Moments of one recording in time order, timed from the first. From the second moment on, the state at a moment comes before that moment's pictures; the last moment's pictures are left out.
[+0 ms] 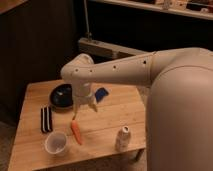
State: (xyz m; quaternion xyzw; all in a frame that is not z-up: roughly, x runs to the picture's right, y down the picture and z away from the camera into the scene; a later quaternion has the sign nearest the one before) arm -0.102 0.095 0.704 -0.26 0.23 0.64 0.68
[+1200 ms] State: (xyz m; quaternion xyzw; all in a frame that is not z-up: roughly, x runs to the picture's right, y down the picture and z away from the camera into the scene) arm -0.173 0.018 0.740 -0.26 0.12 0.65 0.70
